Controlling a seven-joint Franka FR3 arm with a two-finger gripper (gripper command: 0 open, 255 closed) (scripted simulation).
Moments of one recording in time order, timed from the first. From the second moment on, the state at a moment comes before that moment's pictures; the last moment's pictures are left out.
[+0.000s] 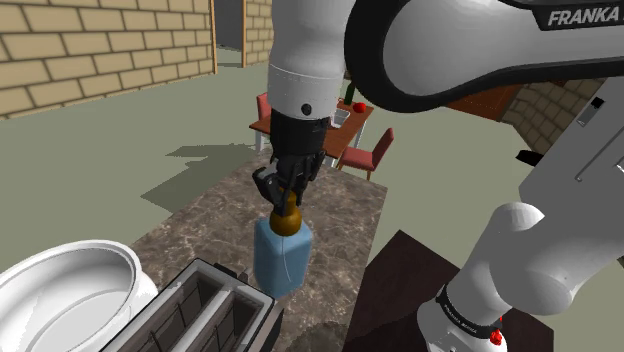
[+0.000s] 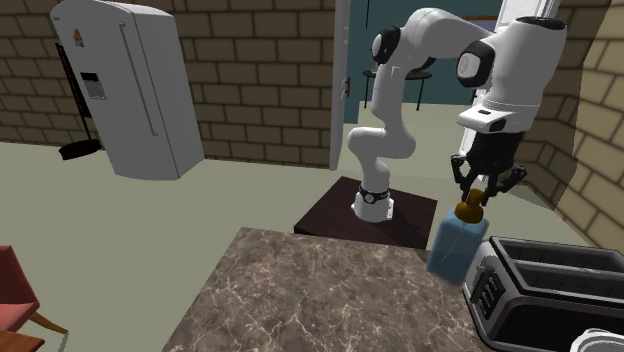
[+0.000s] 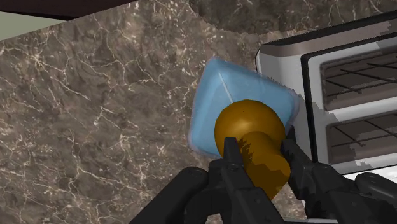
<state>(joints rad) 0.19 -0.34 0.48 -2.10 0.15 1.79 0.55</state>
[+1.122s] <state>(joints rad) 0.19 -0.30 0.51 -2.29 0.15 2.03 0.55</state>
